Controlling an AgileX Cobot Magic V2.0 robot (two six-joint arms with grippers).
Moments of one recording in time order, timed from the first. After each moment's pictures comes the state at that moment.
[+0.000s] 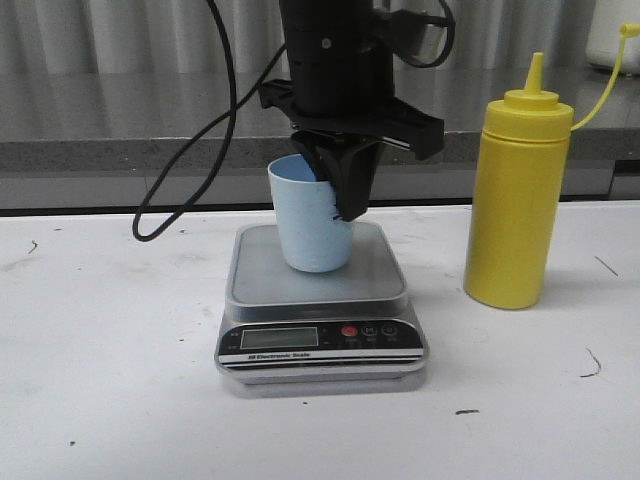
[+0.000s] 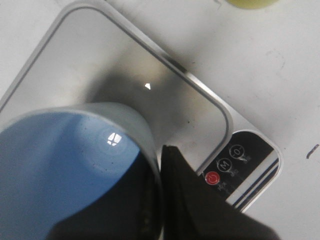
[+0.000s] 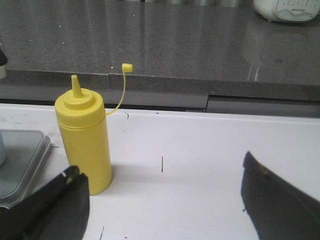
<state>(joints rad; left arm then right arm) -0.74 2.15 -1.98 0.04 1.23 0.08 0.01 0.30 -0.45 0.04 0.44 -0.02</state>
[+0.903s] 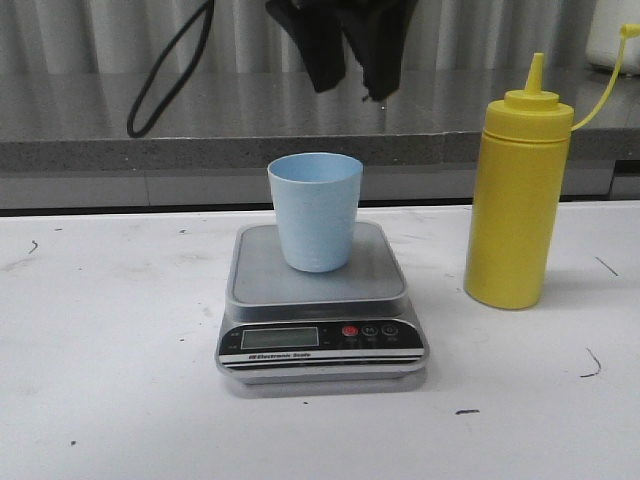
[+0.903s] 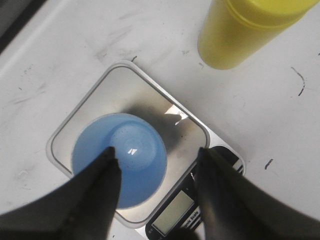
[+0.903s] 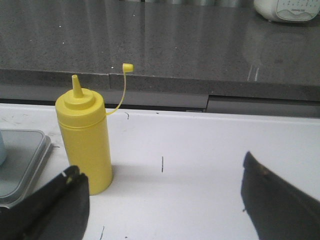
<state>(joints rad) -0.74 1.98 -2.05 0.03 1.25 0.06 0.01 0.30 -0.45 0.04 0.44 -0.02</state>
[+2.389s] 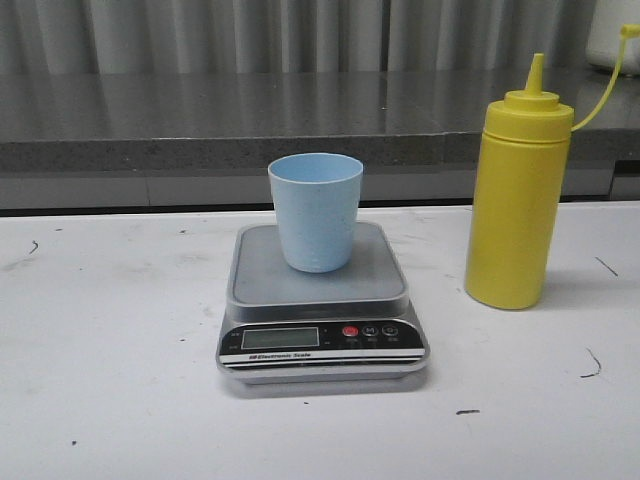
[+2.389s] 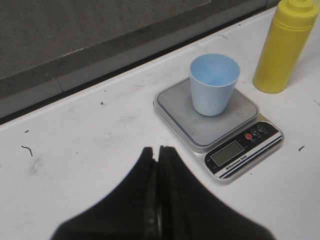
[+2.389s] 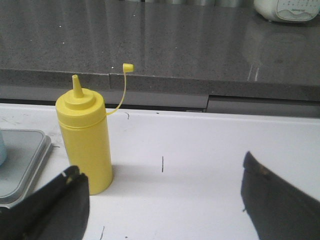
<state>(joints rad) -0.50 0.63 -0.65 0.01 0.55 0.05 0.01 0.30 -0.45 0.04 0.44 -0.02</state>
